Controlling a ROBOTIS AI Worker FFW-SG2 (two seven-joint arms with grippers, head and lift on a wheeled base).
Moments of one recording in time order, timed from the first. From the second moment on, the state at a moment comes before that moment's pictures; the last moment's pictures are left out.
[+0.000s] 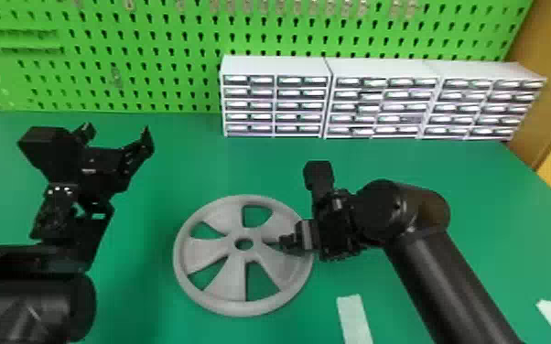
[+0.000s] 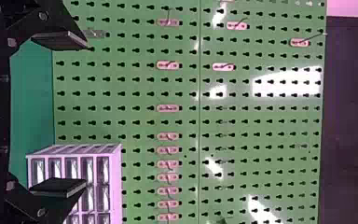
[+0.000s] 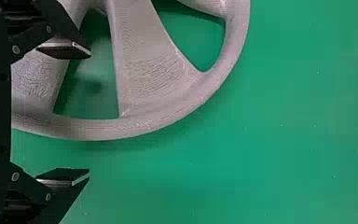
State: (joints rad) left arm -0.10 0.15 0.03 -1.64 0.15 -0.04 -0.07; right arm -0.51 -0.02 0.30 -1.34 -0.70 1.27 -0.50
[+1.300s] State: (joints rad) left arm -0.10 0.15 0.03 -1.64 0.16 -0.05 -0.07; right arm -0.52 -0.02 0.31 -1.34 -0.65 1.31 -0.50
